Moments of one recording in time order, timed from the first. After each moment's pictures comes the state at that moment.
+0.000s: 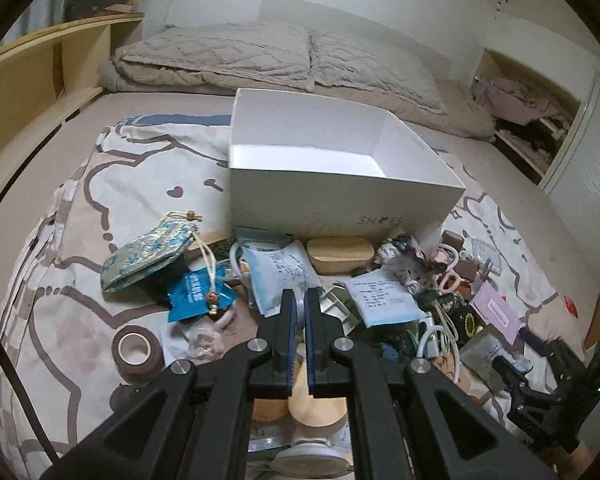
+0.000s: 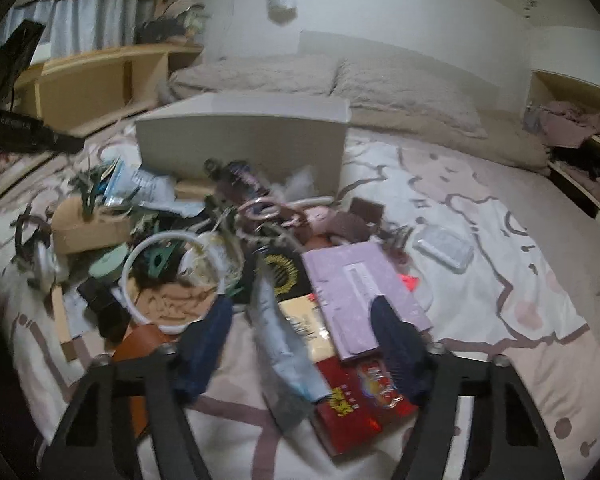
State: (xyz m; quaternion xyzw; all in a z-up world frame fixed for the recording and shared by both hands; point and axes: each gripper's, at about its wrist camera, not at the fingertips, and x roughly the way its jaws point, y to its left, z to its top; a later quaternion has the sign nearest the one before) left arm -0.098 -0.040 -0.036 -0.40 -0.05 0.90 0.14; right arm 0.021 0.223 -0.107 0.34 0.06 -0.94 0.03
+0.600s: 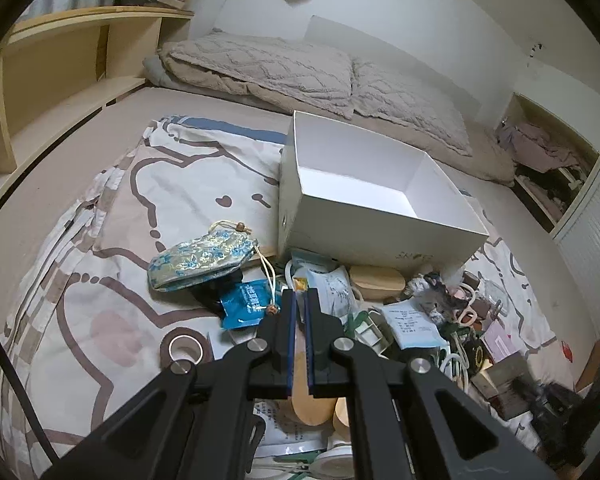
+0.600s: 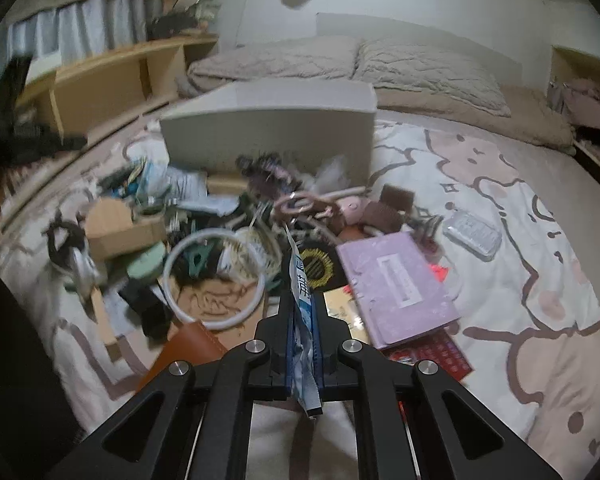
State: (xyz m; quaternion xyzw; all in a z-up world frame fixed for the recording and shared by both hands) left arm -0.095 -0.090 -0.027 -0.38 -0.10 0.91 0.10; right arm 0.028 0.239 -0.079 0.36 -0.01 -0.93 0.07
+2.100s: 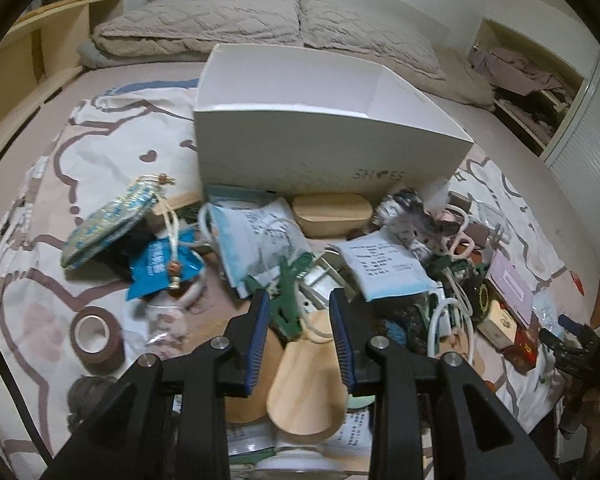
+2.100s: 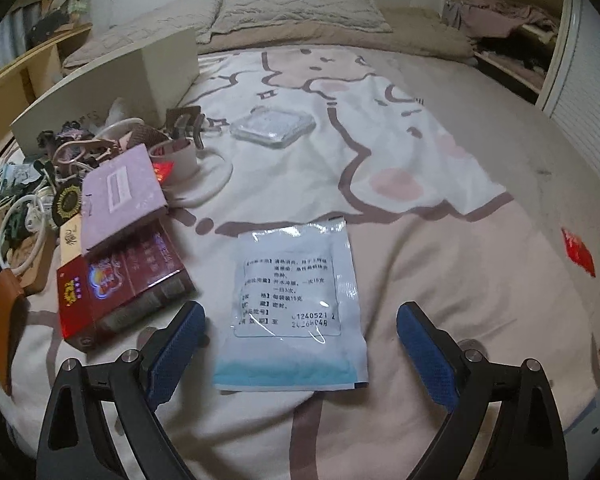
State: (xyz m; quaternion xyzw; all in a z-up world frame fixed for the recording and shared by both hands) left arm -0.110 -0.013 -0.075 -0.46 -0.02 0.87 0.18; right arm 0.048 0.379 -0.143 0.45 -0.05 -0.88 -0.10
